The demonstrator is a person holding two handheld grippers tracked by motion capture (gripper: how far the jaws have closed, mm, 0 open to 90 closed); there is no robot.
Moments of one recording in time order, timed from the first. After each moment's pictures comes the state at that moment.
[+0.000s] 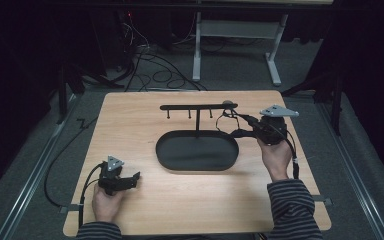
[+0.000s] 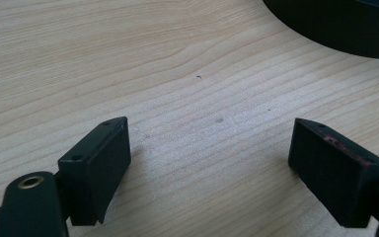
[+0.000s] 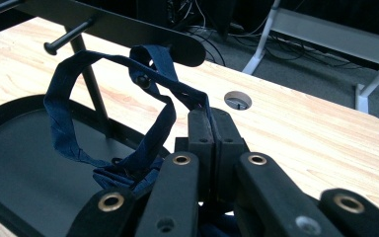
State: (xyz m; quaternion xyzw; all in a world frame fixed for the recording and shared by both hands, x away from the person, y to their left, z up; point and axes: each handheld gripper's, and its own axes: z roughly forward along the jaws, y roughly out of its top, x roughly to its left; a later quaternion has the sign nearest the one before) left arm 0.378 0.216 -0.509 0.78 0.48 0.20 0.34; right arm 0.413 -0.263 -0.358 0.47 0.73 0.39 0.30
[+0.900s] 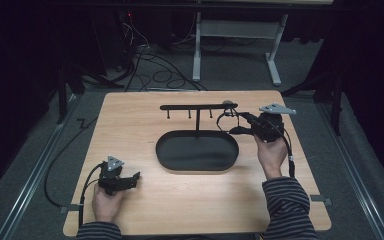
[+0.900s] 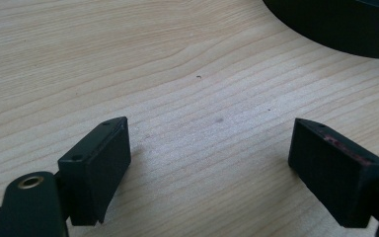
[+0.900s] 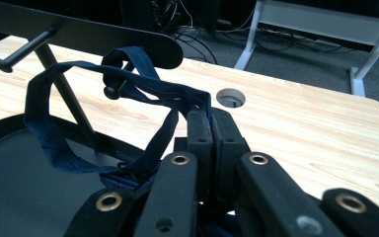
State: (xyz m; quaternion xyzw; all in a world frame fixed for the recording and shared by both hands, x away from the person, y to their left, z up) left arm 0.378 0.216 -0.509 0.78 0.48 0.20 0.34; right arm 0.428 -0.262 -0.368 0.51 0.70 0.39 0.30
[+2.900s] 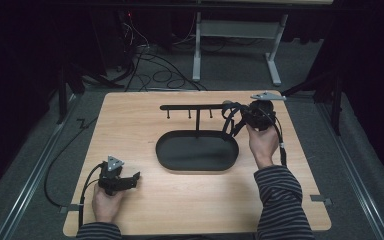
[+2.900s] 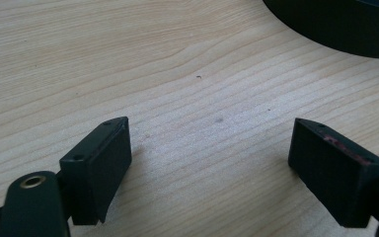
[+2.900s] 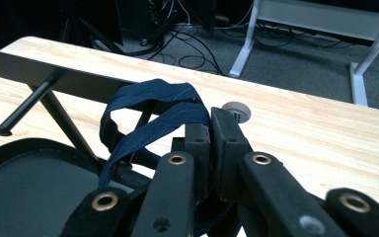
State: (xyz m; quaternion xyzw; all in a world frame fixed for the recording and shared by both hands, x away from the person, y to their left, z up) left arm 0.378 0.216 -0.509 0.78 0.48 0.20 0.34; right arm 0.455 -0.242 -0.351 0.53 0.70 0.38 0.29
